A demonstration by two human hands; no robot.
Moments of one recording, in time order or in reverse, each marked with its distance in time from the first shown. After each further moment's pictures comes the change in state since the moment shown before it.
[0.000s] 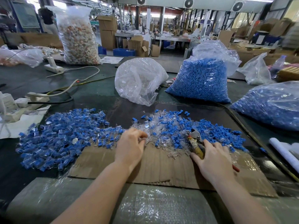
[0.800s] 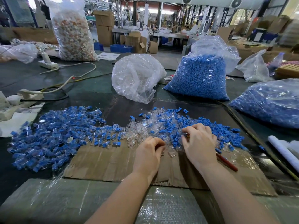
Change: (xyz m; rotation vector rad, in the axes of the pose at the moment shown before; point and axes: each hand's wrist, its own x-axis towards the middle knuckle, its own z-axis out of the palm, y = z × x) left_hand -0.021 0.028 0.042 -0.209 -0.034 0.047; right_hand 0.020 -0.038 -0.006 0.217 0.187 -0.124
